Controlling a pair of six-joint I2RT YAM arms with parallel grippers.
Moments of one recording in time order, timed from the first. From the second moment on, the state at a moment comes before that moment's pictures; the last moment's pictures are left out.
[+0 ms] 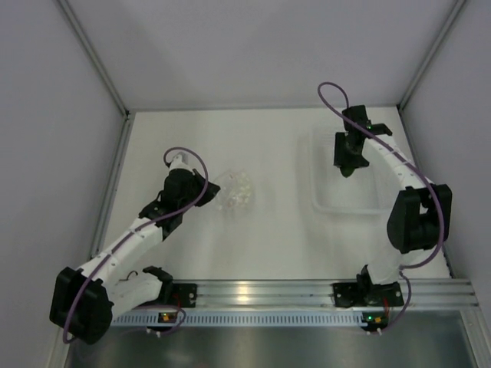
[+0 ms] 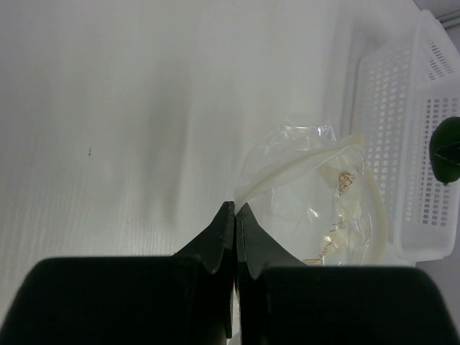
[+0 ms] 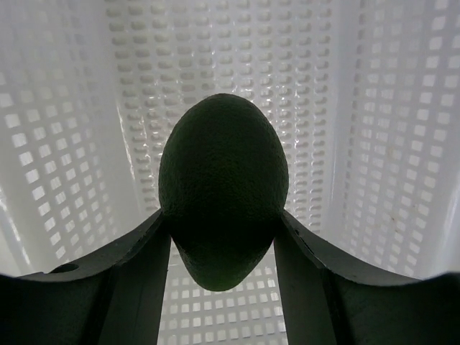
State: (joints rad) left arm -0.45 1.05 0.63 -0.09 -0.03 -0.87; right arm 0.17 1.64 1.42 -0.83 0.23 0.21
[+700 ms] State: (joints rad) left arm -0.29 1.06 0.80 -0.29 0.02 -0.75; right arm 0.14 1.82 1.45 -0.82 0.25 0.19
